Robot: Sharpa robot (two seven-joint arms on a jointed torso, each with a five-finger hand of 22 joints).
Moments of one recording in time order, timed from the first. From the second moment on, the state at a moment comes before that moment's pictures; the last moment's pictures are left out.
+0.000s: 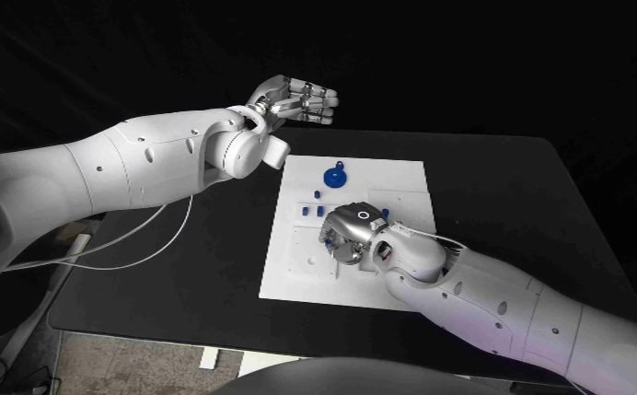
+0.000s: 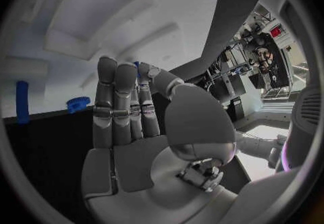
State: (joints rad) left arm 1.31 -0.73 -0.12 1.27 -0.17 -0.23 0.35; left_hand 1.38 0.03 0.04 -0.10 0.13 1.01 0.15 0.06 0.06 0.98 0.17 0.06 0.06 1.02 0.16 0.06 0.06 0.10 1.02 0.15 0.07 0.07; right arm 0.87 -0.38 0.03 1.26 -1.94 -0.27 -0.11; right_hand 1.21 -0.10 0.57 -0.27 0.28 1.20 0.10 0.06 0.07 1.26 0.05 0.07 0.06 1.45 -0.05 0.74 0.70 0.11 1.47 -0.08 0.20 1.29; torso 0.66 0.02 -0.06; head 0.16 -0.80
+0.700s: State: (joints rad) left arm 1.31 -0.73 -0.12 1.26 -0.17 -0.23 0.34; left_hand 1.38 0.03 0.04 -0.10 0.13 1.01 0.15 0.06 0.06 0.98 0.17 0.06 0.06 1.02 0.16 0.06 0.06 0.10 1.02 0.15 0.07 0.07; right arm 0.87 -0.40 0.03 1.28 -1.89 -0.35 -0.11; right_hand 1.24 -0.11 0.34 -0.28 0.27 1.11 0.11 0.06 0.06 1.08 0.10 0.06 0.06 1.44 -0.02 0.74 0.66 0.16 1.47 -0.04 0.16 1.19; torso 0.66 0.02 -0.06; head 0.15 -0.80
